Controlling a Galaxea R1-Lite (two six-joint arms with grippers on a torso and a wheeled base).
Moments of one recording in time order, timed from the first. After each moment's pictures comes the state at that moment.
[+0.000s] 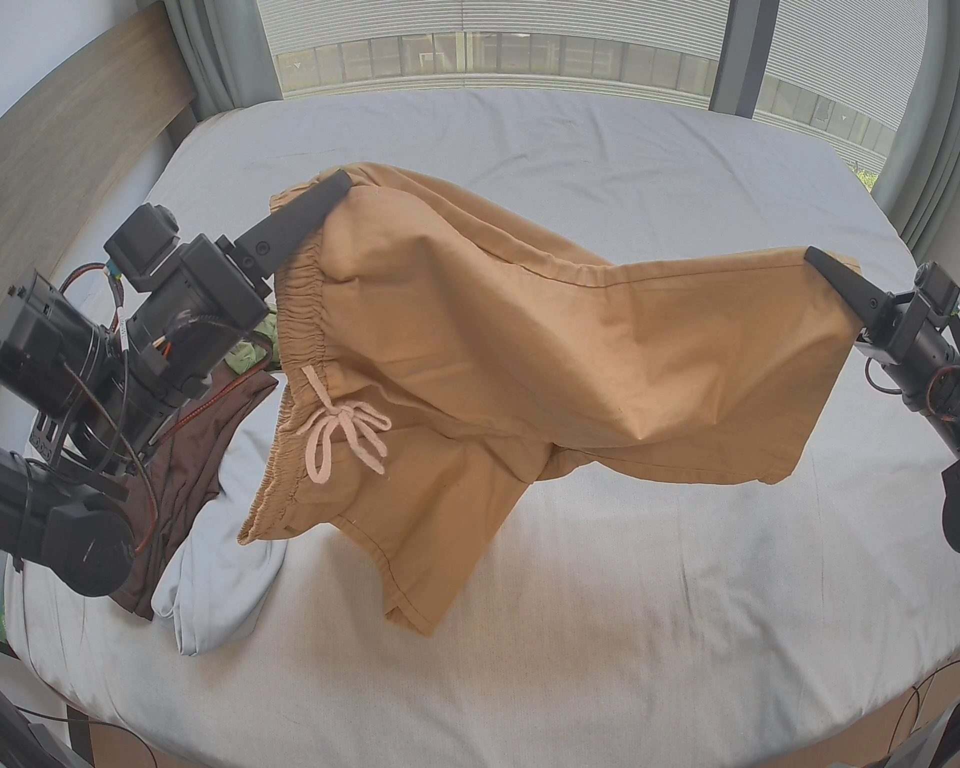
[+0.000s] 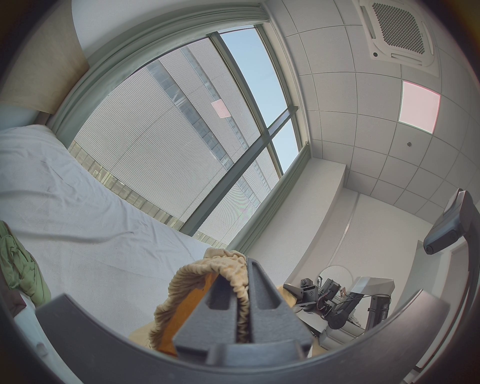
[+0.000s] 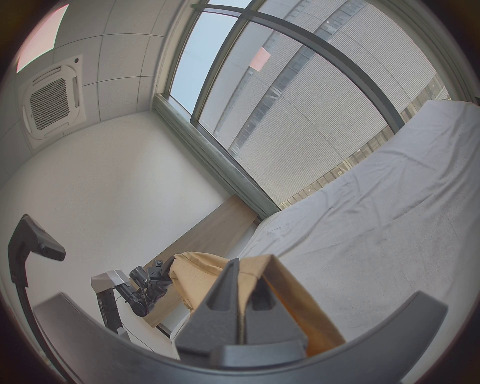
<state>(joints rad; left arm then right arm) -0.40 1.69 -0.73 -1.54 -0.48 -0.60 0.05 1.58 -0.59 -1.50 0.75 0.75</state>
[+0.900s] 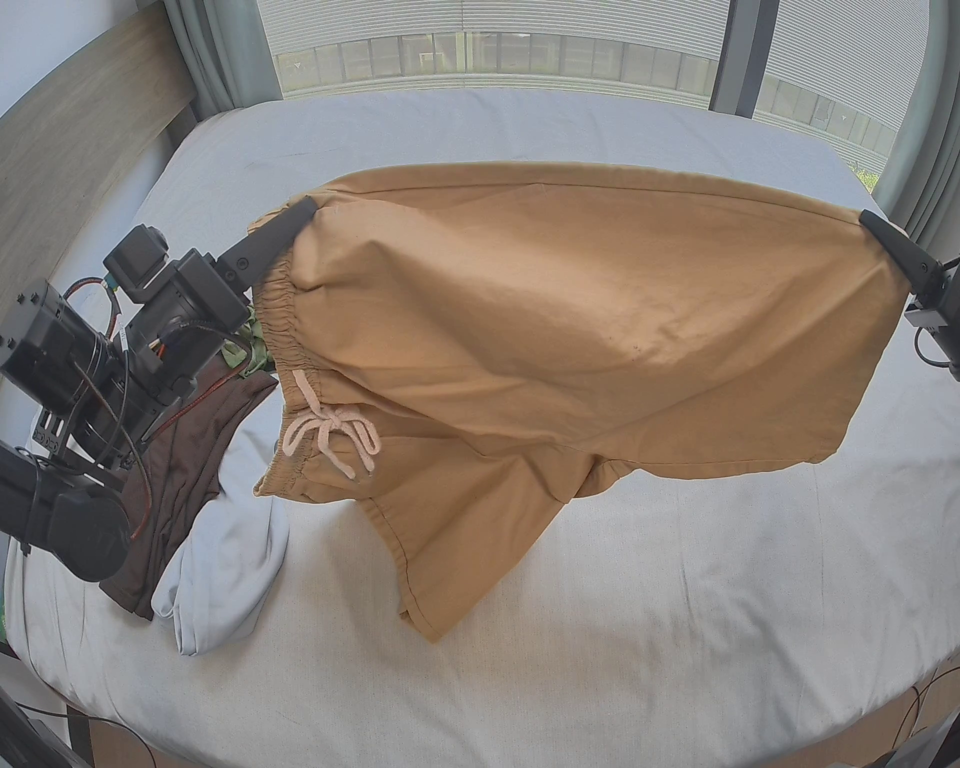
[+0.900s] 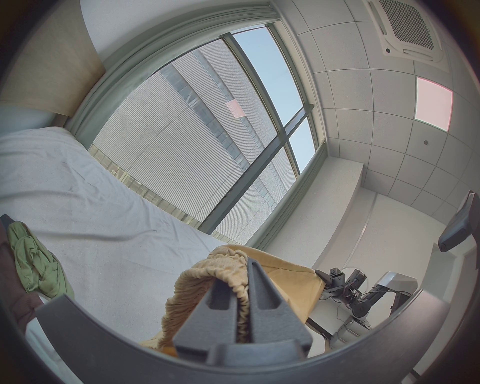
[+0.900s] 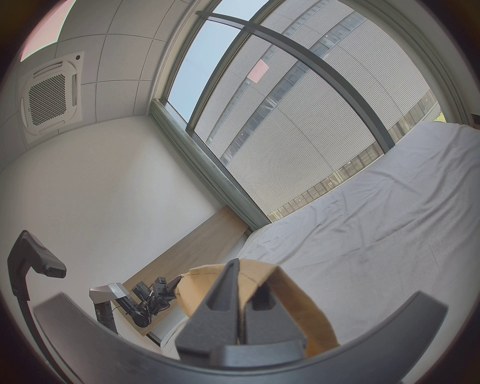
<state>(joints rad) -0.29 1.73 -0.73 -1.54 -0.48 -0.63 -0.09 1.46 -0.66 -1.36 0.77 0.80</state>
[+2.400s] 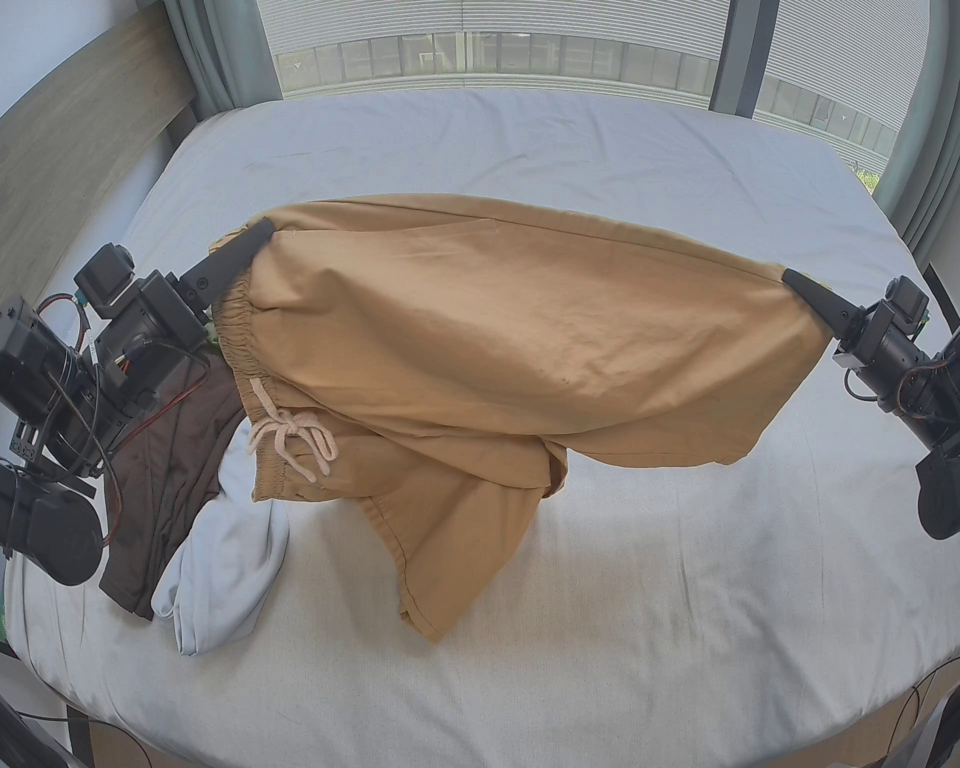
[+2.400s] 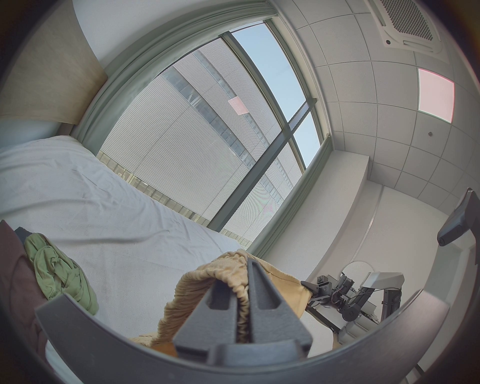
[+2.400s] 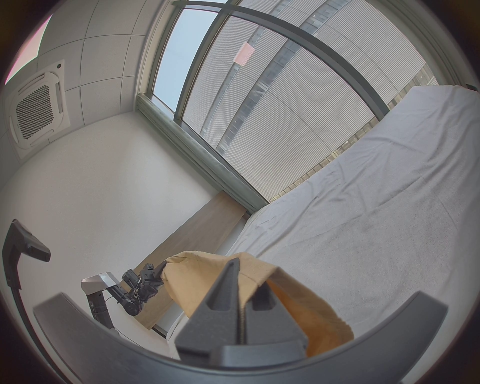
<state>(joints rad) -0.18 1.69 -0.66 -1.54 -0.55 -0.63 0.01 1.72 -0.64 -1.51 0.76 0.77</state>
